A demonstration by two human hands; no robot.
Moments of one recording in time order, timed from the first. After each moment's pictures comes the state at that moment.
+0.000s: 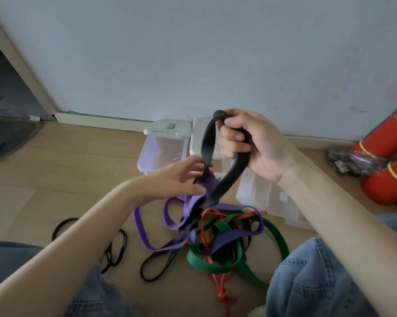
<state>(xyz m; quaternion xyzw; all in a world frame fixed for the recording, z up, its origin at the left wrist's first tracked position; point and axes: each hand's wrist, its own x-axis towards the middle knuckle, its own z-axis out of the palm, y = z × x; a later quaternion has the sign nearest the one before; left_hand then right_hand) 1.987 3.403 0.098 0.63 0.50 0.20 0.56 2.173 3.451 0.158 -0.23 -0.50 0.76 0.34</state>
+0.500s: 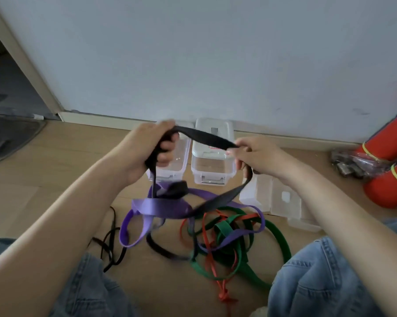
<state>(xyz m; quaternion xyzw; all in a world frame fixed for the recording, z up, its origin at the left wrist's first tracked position) 1.978 3.406 0.149 0.42 0.56 0.44 0.56 2.191 3.465 0.130 -0.52 -0.76 0.38 0.10</state>
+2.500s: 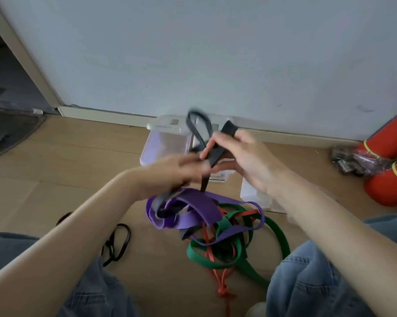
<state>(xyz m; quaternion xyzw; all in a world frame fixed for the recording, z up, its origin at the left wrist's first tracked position) 1.991 3.400 0.106 0.56 0.52 0.25 0.59 2.161 3.439 0.131 -0.38 -0.59 0.64 0.32</state>
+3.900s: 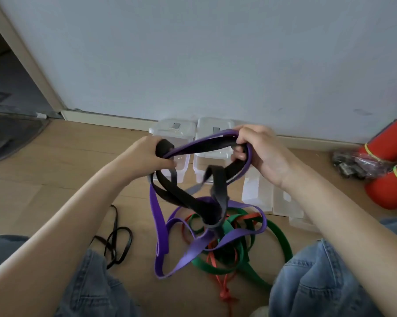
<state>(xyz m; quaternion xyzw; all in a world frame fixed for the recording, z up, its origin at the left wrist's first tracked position) 1.955 3.410 0.120 0.62 0.69 0.24 0.30 2.178 3.457 0.133 -0.43 -0.58 0.61 0.32</state>
